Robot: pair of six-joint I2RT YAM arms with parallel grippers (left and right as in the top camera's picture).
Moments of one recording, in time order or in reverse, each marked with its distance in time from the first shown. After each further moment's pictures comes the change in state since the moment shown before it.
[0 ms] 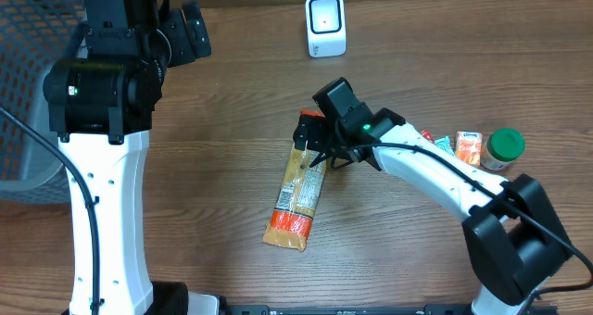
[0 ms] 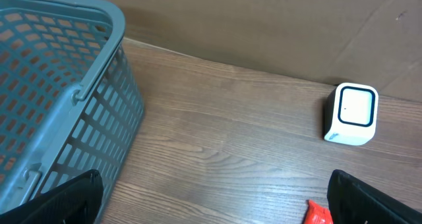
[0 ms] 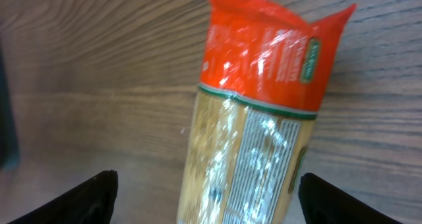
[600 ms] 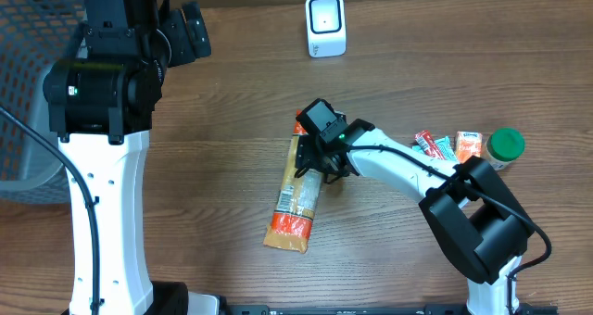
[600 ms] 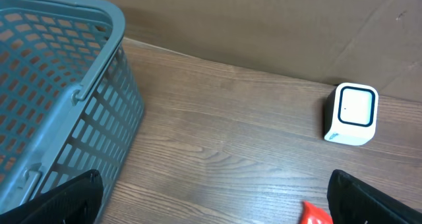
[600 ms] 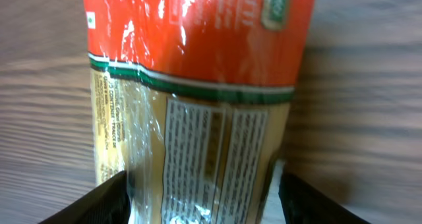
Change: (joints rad) left arm 0.000 0.000 0.000 0.000 0.000 0.000; right arm 0.050 0.152 0.023 -0.087 0.080 -0.004
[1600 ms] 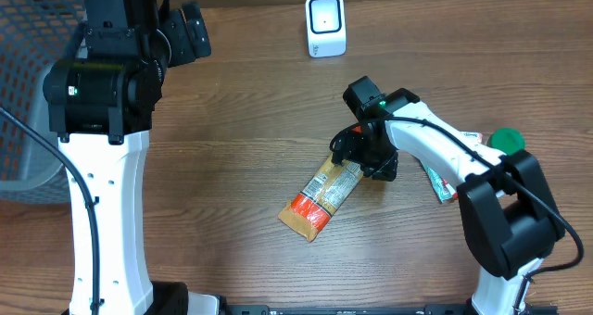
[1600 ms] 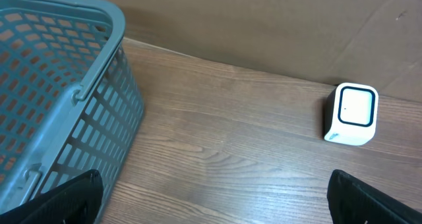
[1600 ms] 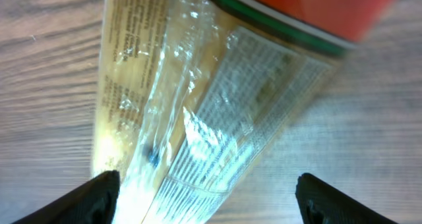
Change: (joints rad) left arm 0.000 0.000 0.000 0.000 0.000 0.000; right arm -0.192 -0.070 0.042 -0.377 -0.175 -0.027
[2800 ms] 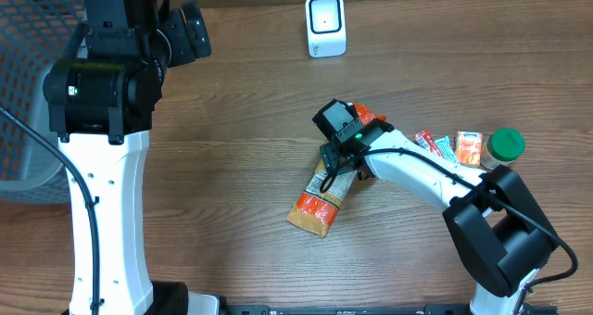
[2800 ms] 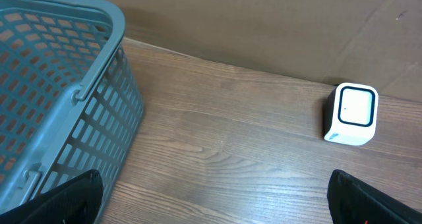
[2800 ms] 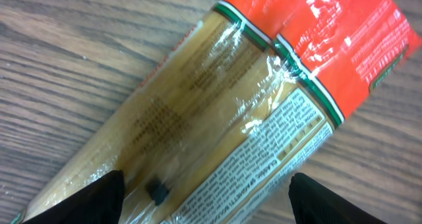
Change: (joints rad) left arm 0.000 0.000 0.000 0.000 0.000 0.000; right arm 0.158 -0.032 -0.119 0.300 0.432 -0.436
